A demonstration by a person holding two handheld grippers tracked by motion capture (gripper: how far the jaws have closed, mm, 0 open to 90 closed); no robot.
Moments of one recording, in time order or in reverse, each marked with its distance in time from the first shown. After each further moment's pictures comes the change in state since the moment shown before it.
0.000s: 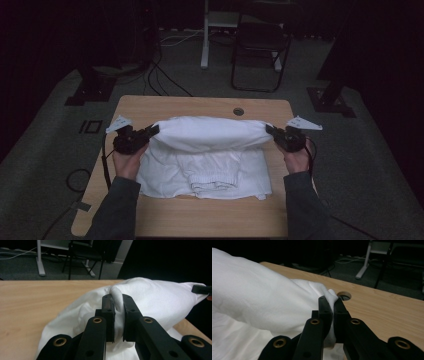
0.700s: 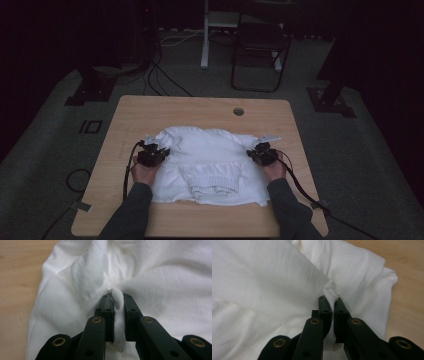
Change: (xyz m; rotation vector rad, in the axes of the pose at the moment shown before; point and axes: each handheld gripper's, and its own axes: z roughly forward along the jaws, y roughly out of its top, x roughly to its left) left arm 0.035 -0.093 0.094 0.347 0.204 0.040; right arm 0.015 -0.086 0.093 0.387 0.004 -0.051
